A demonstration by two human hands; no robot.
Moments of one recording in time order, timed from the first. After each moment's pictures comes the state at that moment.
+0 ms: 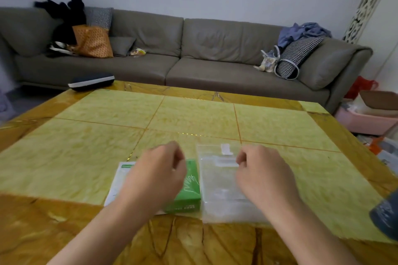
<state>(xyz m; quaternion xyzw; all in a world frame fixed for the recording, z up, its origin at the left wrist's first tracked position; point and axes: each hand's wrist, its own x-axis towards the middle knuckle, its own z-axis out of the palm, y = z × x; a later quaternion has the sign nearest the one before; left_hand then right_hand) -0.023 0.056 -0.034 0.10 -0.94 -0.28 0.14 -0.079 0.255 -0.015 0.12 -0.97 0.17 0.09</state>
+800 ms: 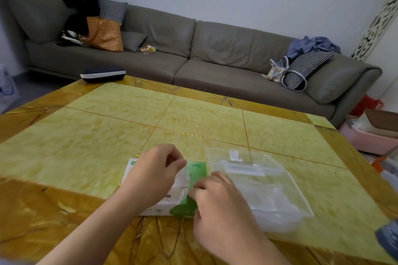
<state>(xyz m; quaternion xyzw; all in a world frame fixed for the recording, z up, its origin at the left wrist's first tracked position) -0.026 0.018 -0.056 0.12 -0.89 -0.42 0.14 -0.030 0.194 -0.045 0.40 -0.91 0.09 0.02</state>
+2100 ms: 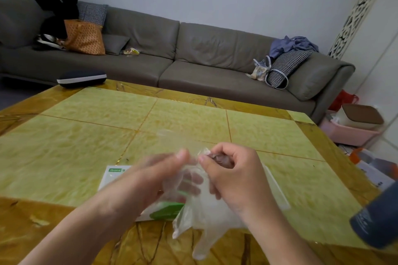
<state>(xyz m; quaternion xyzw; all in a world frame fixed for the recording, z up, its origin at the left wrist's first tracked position) -0.013 0.051 -0.019 0.05 -0.66 -0.74 -0.10 -0.061 0.234 -0.009 0.19 -0.80 0.58 0.02</state>
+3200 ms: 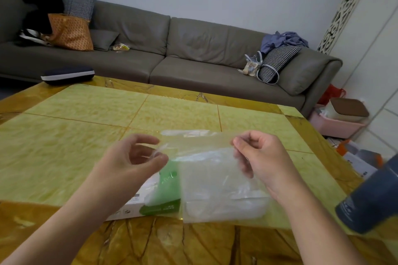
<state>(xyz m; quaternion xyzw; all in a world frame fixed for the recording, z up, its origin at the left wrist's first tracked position) -0.004 0.044 -0.021 0.13 -0.79 -0.59 0.12 -0.114 0.298 -0.011 0.08 -0.81 0.58 0.00</state>
